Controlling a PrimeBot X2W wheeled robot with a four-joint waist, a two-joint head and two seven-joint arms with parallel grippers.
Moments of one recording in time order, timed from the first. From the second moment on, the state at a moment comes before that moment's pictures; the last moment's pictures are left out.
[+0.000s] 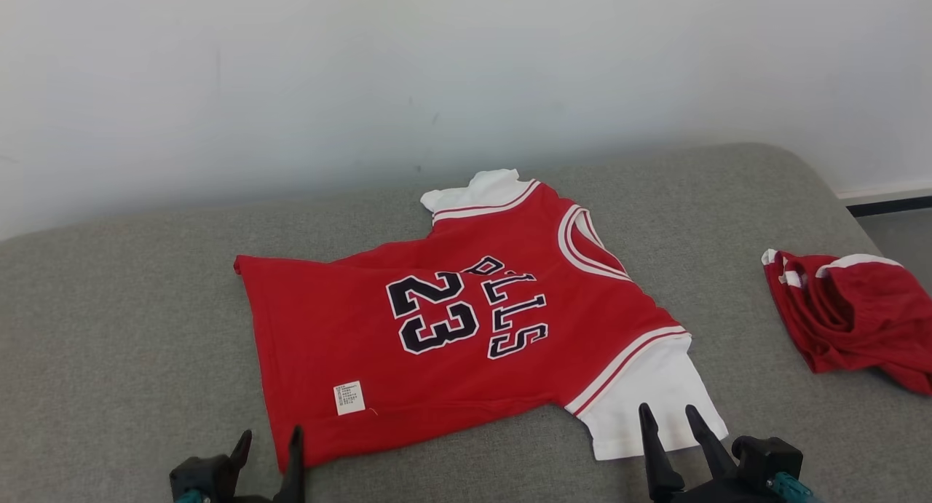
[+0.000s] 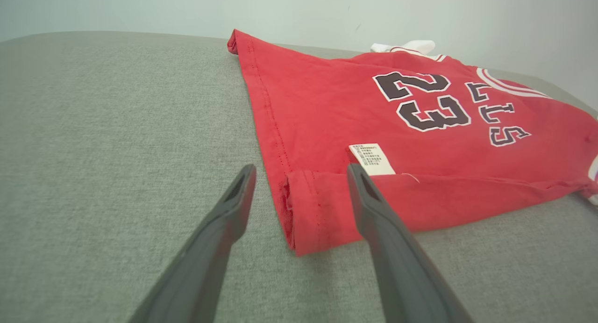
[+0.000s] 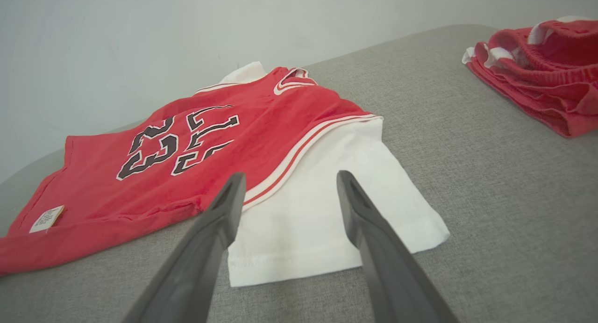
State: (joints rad) left arm -0.18 0.15 -0.20 0.64 -0.41 -0.05 -0.26; right arm -0.12 -0.06 0.06 0.56 0.29 0.13 -0.26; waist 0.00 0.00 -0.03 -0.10
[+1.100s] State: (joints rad) left arm -0.48 0.14 -0.35 0.76 -0.39 -0.09 0.16; right arm -0.14 -0.05 0.09 0.58 0.29 0.13 -0.26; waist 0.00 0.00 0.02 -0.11
